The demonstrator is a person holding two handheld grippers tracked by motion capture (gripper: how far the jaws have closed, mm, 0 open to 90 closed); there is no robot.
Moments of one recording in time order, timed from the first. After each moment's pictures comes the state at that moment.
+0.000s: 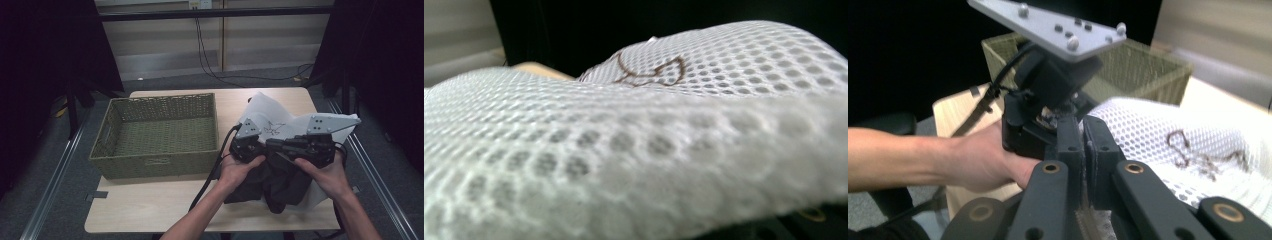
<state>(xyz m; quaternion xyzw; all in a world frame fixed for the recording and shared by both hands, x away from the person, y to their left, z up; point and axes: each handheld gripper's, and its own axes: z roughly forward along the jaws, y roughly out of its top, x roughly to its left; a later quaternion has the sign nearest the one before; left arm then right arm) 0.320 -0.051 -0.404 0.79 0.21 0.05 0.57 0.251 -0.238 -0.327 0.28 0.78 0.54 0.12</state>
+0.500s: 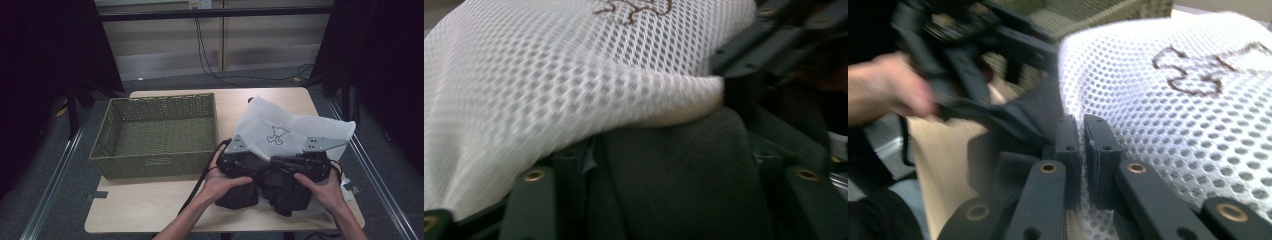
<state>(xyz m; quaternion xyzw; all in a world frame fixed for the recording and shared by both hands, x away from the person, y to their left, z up) 0.301 -0.008 -0.428 0.83 0.18 0.03 0.53 0.249 -0.257 -0.401 0.33 0.79 0.50 0.11</state>
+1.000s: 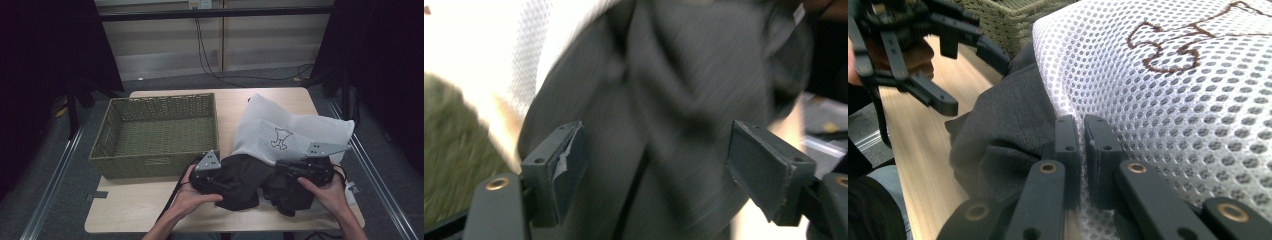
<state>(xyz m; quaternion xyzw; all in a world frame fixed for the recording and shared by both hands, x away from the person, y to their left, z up) 0.281 0.060 -0.458 0.85 0.19 0.04 0.48 0.244 -0.270 -0.416 0.35 0.80 0.47 0.12</state>
